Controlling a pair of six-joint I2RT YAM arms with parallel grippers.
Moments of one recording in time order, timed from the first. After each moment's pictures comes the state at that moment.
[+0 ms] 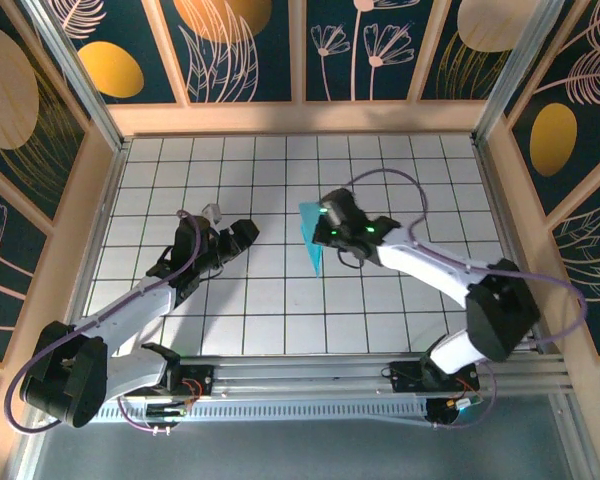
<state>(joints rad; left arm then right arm) -0.42 1.16 0.53 0.16 0.27 -0.98 0.70 1.46 0.97 -0.30 0.06 0.78</state>
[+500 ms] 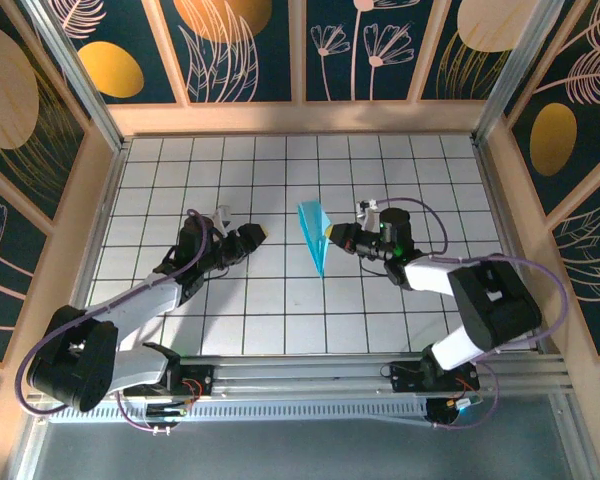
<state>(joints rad) -0.42 1.26 0.51 0.29 0.43 -1.04 0.42 1.56 0.52 0.68 -0.64 0.92</state>
